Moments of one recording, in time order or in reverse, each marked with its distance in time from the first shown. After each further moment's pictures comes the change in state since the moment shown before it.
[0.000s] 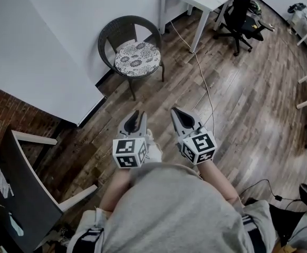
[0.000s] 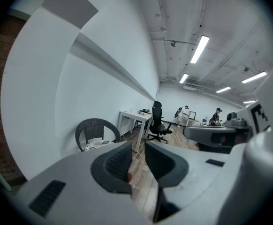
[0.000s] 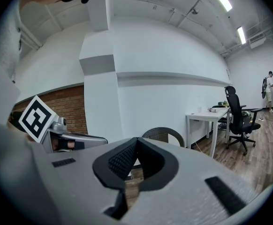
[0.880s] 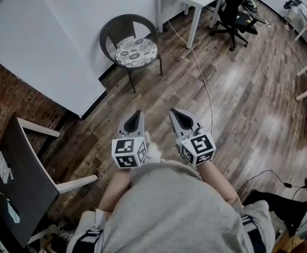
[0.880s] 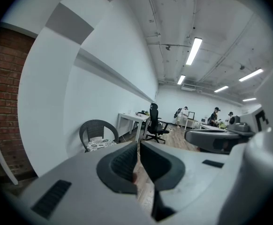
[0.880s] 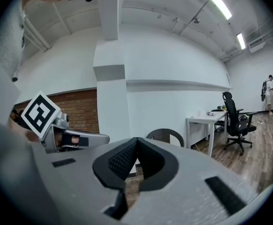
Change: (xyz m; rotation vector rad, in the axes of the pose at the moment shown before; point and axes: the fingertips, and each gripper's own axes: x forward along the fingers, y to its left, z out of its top) left arm -0.133 -0.080 -0.030 0.023 -0.031 0.016; right arm -0.145 0.075 -0.014 -0.028 -0.046 0.012
